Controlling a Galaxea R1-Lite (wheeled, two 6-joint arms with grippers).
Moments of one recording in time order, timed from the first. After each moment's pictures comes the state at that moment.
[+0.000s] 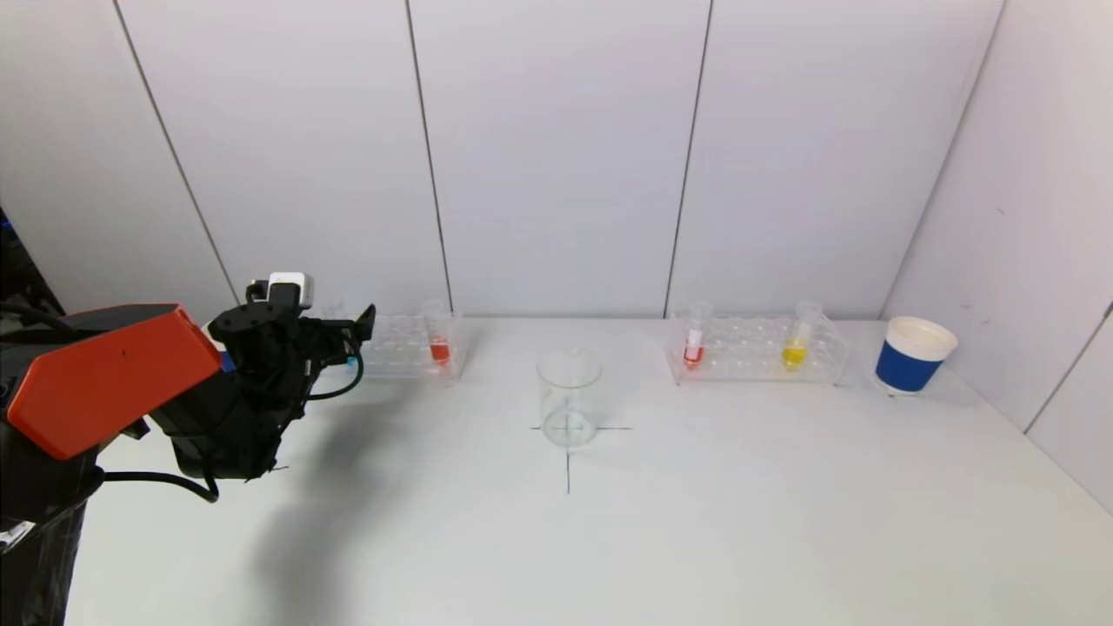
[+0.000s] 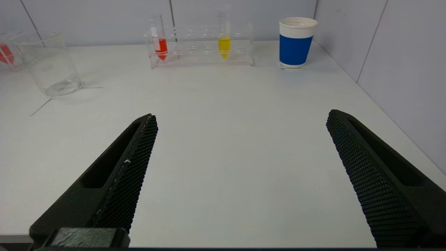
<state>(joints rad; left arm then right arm) 0.01 2.36 -0.98 -1.43 0.05 0.03 0.00 0.00 0.00 -0.01 -0.01 0.04</state>
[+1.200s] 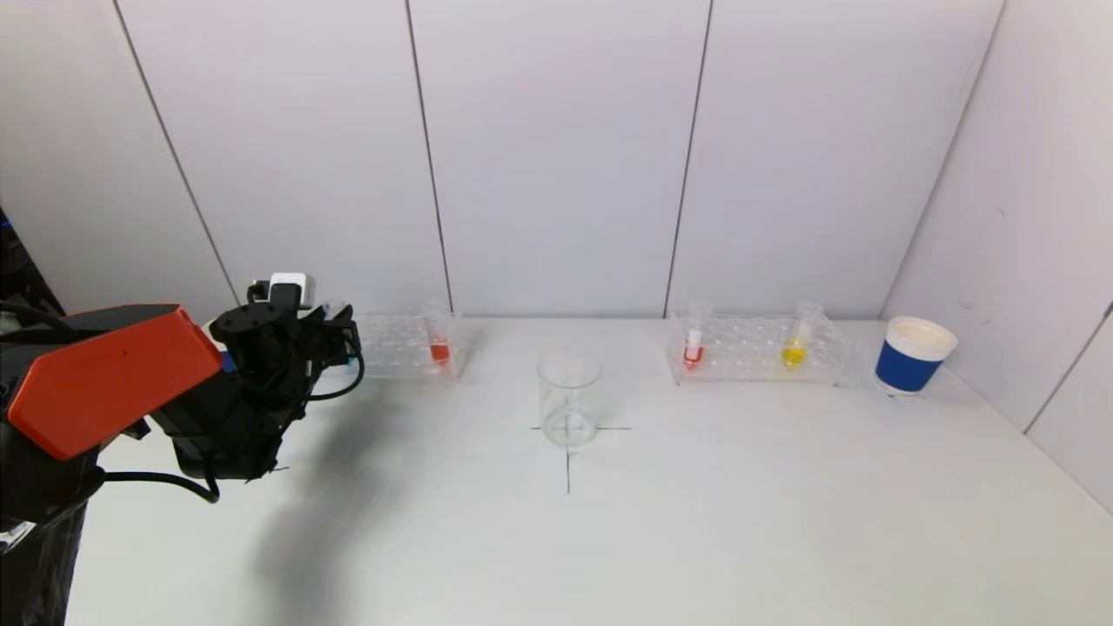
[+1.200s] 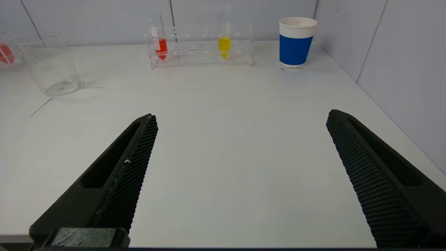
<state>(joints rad) 0.00 2.36 -0.98 -1.43 0.05 0.03 0.00 0.00 0.00 -0.01 -0.01 0.04</state>
